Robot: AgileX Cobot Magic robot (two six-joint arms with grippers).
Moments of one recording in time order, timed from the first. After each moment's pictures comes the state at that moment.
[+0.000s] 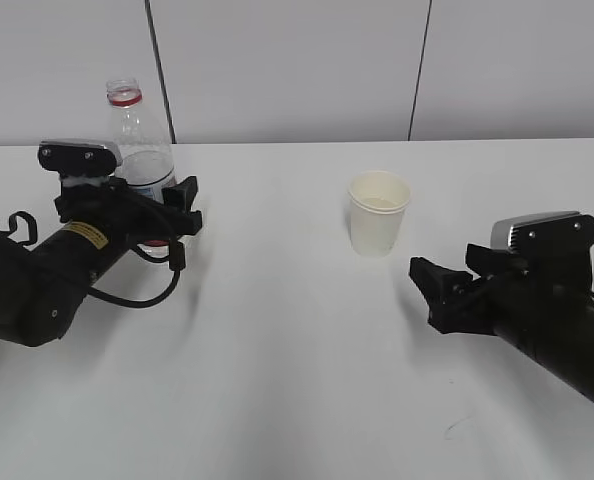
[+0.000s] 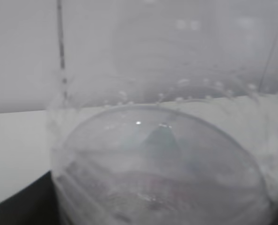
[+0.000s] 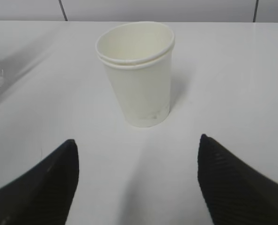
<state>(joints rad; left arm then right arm) -0.32 2.15 -0.86 0.01 -1.10 -0.07 0.25 1.93 -0.41 -0.11 -1.15 0.13</state>
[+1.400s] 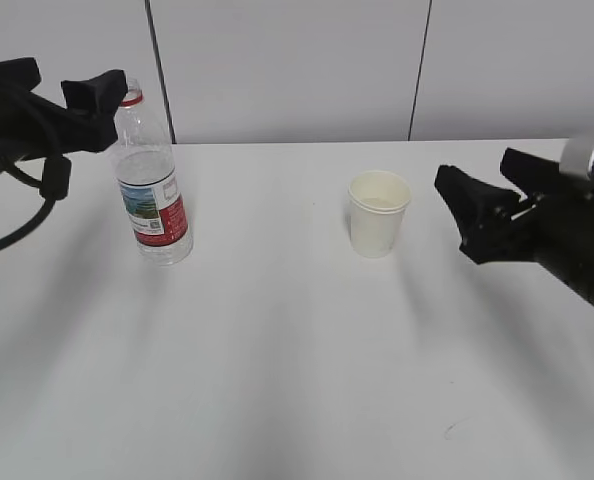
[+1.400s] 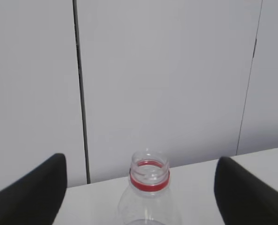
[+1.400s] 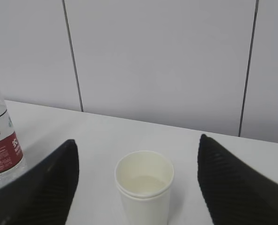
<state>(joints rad) -0.32 1.47 -0.63 0.00 -0.76 0.03 0.25 1.58 -0.40 -0.11 -1.07 0.09</state>
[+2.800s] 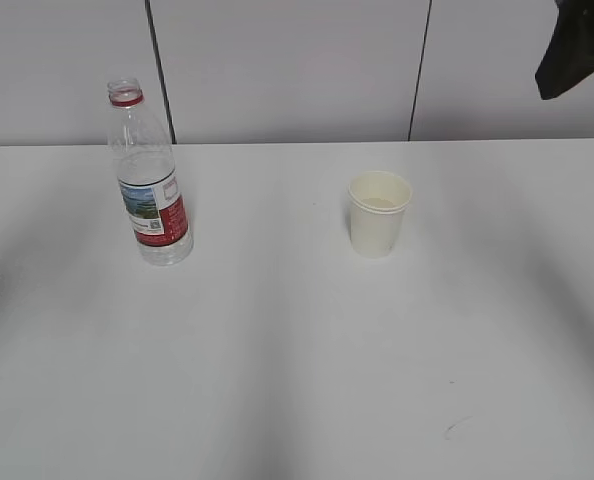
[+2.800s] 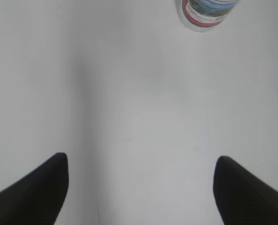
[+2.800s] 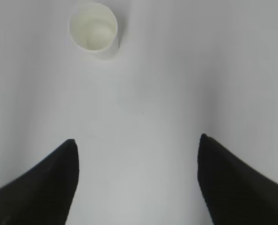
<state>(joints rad) -0.25 1.38 -1.33 0.16 1.24 -0.12 0.25 1.40 -1.49 -0.03 1.24 0.16</state>
